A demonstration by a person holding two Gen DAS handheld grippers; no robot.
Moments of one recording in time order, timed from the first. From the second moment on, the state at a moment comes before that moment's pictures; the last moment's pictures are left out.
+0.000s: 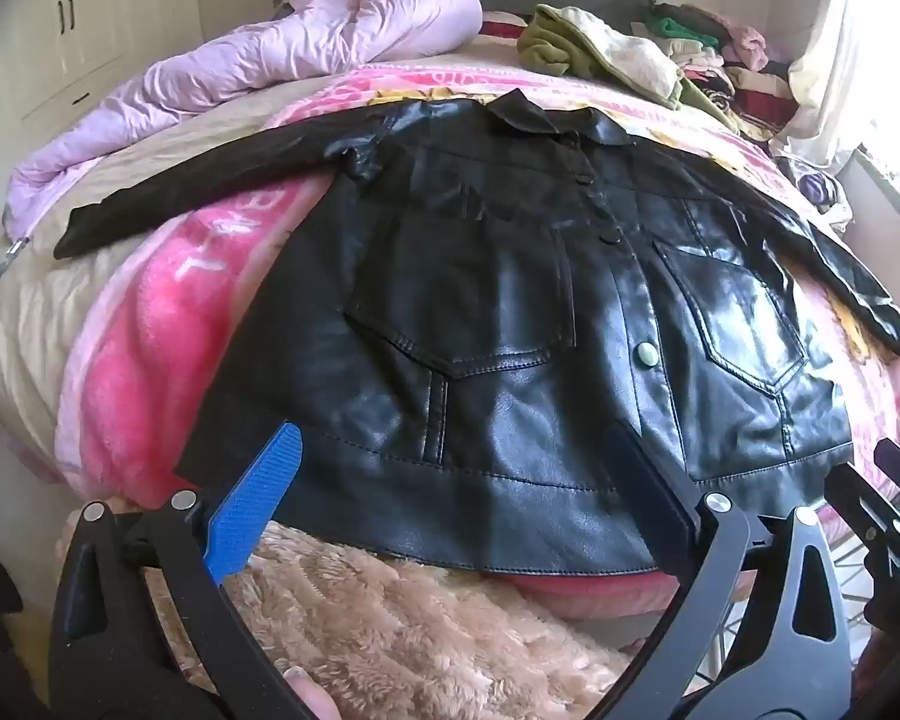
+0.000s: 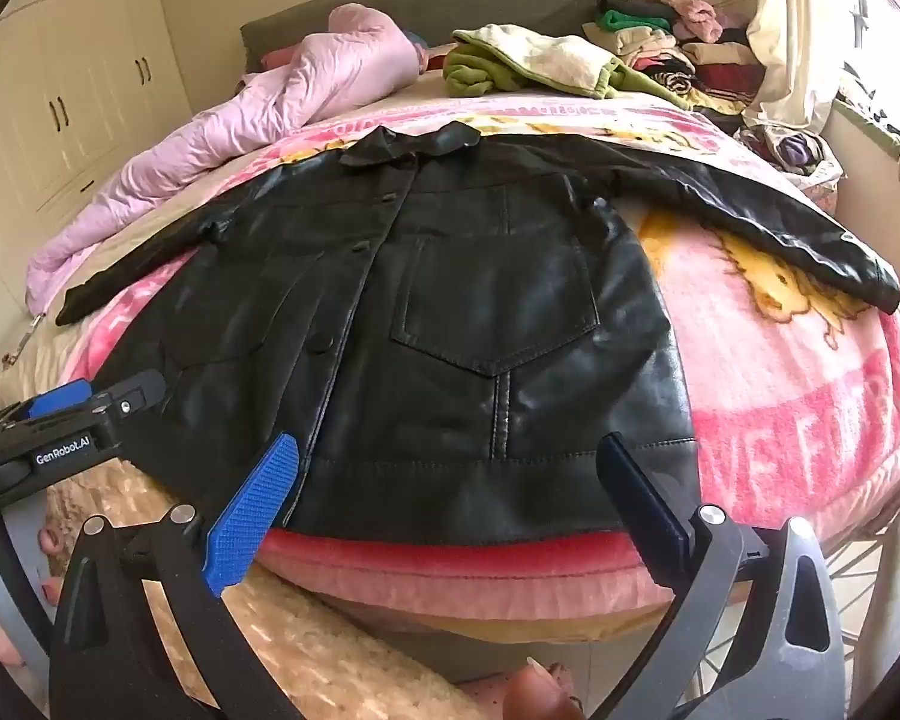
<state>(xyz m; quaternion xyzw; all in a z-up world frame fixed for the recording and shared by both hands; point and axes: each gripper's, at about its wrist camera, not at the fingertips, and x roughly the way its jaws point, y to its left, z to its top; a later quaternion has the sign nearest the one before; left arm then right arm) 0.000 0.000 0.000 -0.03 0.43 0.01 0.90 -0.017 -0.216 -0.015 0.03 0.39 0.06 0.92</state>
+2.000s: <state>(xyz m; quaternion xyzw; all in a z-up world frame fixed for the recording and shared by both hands) 0.000 -0.008 0.005 -0.04 0.43 0.01 0.90 -0.021 -0.198 -0.006 0.00 0.38 0.06 0.92</state>
